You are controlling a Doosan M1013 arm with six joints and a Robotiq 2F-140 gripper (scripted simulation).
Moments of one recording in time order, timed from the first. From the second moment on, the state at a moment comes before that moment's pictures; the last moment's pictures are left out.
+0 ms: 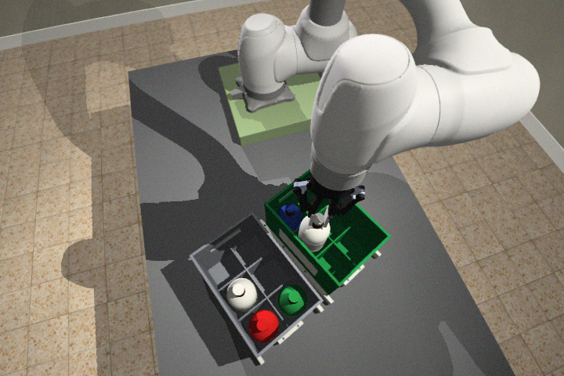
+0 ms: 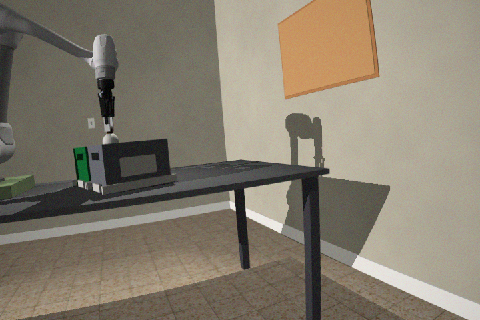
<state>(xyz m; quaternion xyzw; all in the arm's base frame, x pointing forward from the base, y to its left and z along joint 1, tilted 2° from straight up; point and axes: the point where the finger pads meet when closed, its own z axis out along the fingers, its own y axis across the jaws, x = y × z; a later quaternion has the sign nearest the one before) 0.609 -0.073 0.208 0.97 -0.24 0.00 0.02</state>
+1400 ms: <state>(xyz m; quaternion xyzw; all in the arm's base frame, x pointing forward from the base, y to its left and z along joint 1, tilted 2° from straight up) 0.609 -0.074 0.172 0.97 -0.24 0.00 0.02</state>
